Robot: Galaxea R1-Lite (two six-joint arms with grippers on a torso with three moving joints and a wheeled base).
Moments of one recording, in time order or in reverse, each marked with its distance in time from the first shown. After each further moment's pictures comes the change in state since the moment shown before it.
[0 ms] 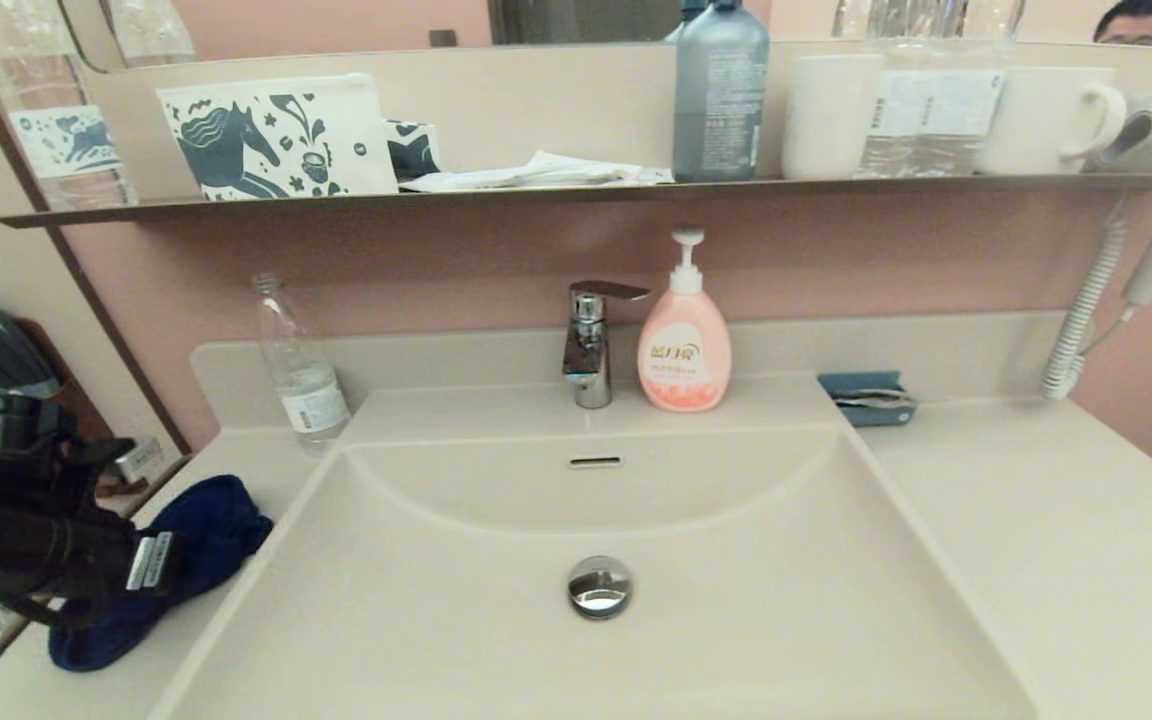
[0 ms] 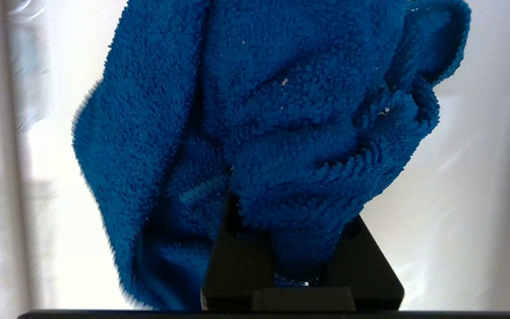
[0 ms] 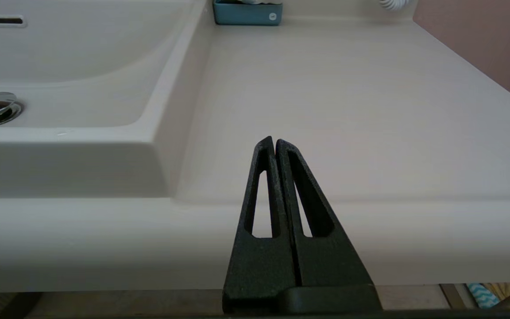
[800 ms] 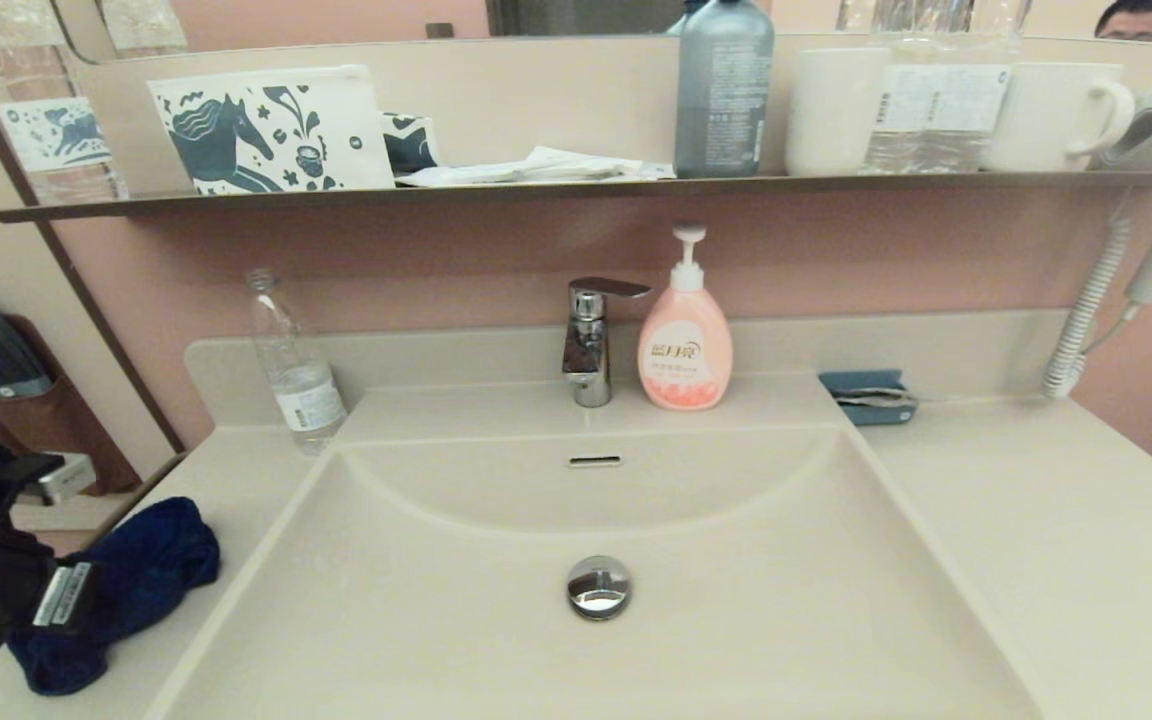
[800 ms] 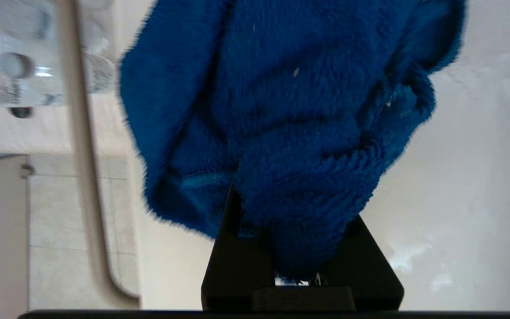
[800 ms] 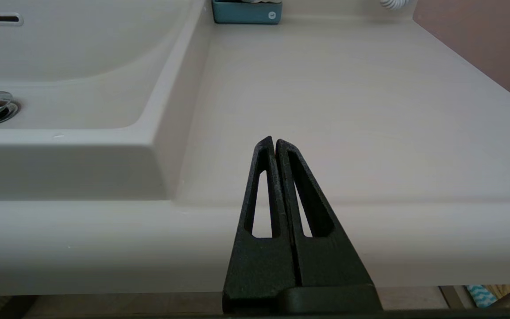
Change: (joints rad) left arm 0.176 -0.138 -0.025 0.168 -0.005 0.205; right arm 0.000 0.000 0.000 0.000 0.000 0.000
